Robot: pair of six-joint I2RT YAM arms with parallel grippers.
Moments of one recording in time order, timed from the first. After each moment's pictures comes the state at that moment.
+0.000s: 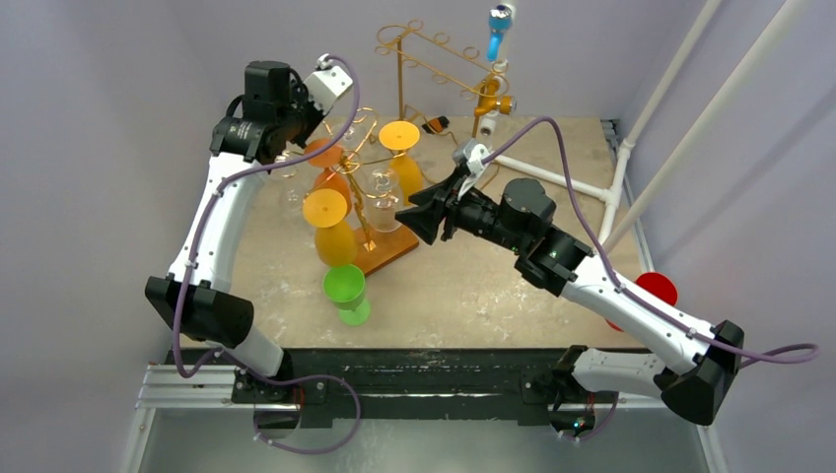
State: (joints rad) left arm -0.20 1.59 1.85 -0.77 0.01 0.63; right arm 0.83 1.14 1.09 0.07 -0.23 0.25
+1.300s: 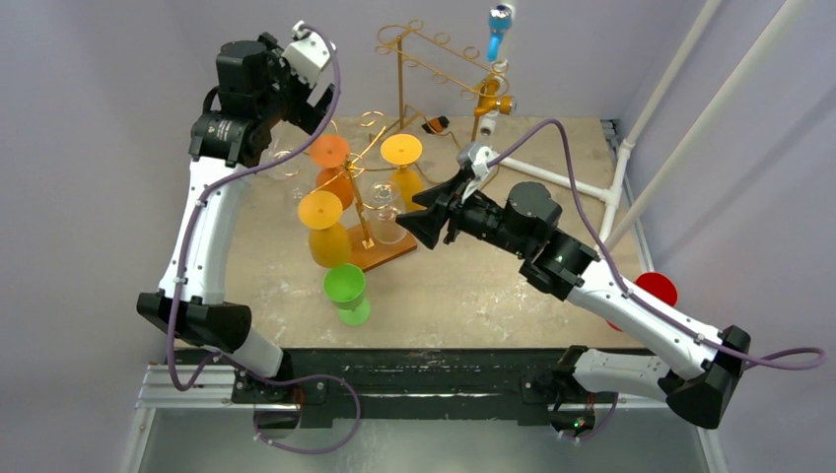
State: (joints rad) left arm -0.19 1.56 1.93 -0.71 0.03 0.56; right arm 0.85 1.12 1.09 0.06 -0.20 0.25
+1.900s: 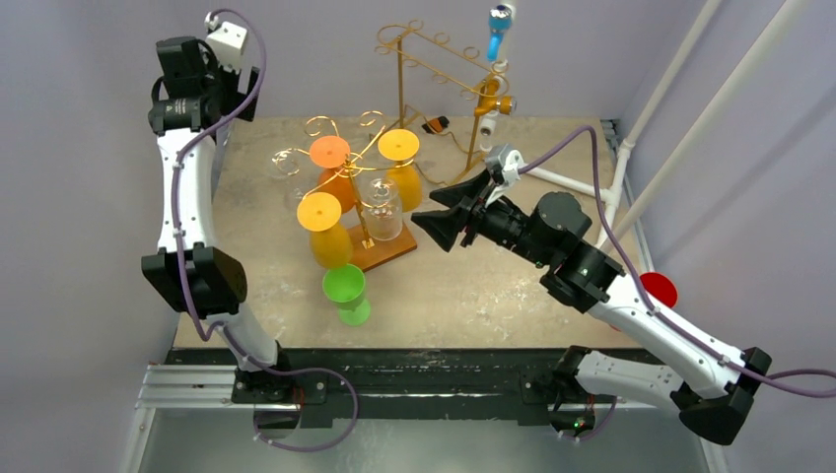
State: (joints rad) left arm 0.16 1.75 2.07 -0.67 0.07 0.44; right arm 0.85 1.00 1.07 0.03 -0.16 0.25
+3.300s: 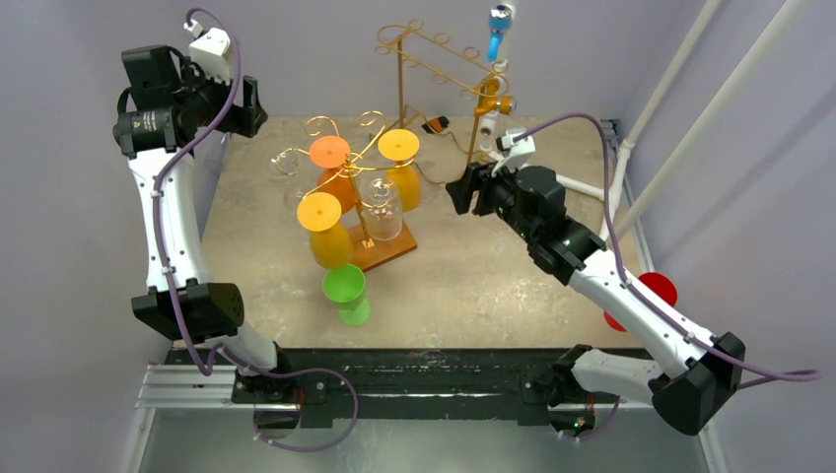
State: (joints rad) left arm 0.24 1.62 2.05 -0.90 0.46 0.31; right arm 0.63 1.15 1.11 -0.12 0.13 0.30
